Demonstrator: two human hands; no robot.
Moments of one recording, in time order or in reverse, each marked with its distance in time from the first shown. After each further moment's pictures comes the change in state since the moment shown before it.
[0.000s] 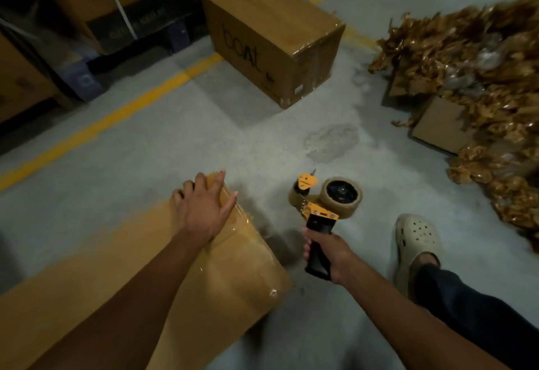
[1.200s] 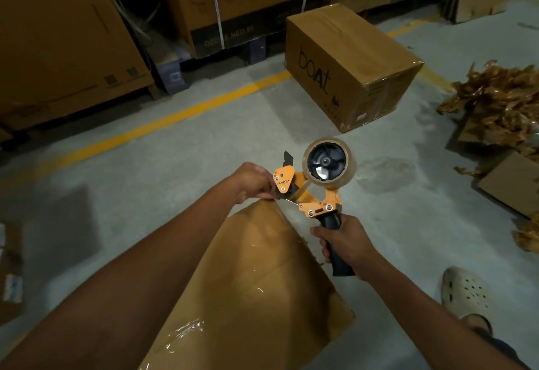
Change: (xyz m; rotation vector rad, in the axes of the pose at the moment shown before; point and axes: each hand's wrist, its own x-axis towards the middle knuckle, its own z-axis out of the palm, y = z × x) left_hand 0.036 -0.029 -0.083 -1.348 -0.466 -0.497; right_hand -0.039 -0.038 0.091 -0.764 -0.160 -0.431
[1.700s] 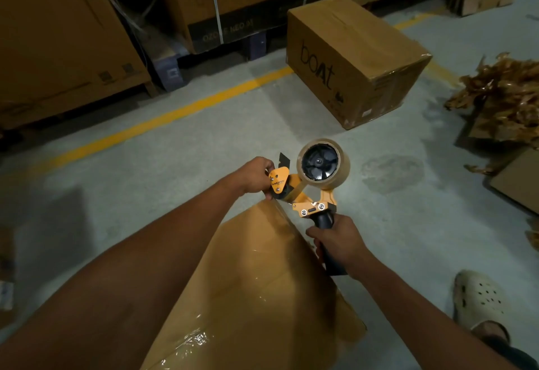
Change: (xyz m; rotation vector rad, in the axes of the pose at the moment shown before) left_hand 0.044 -0.005 -0.006 0.610 -0.068 0.217; right_hand 0.039 0.020 0.023 -0.141 0.078 0.037
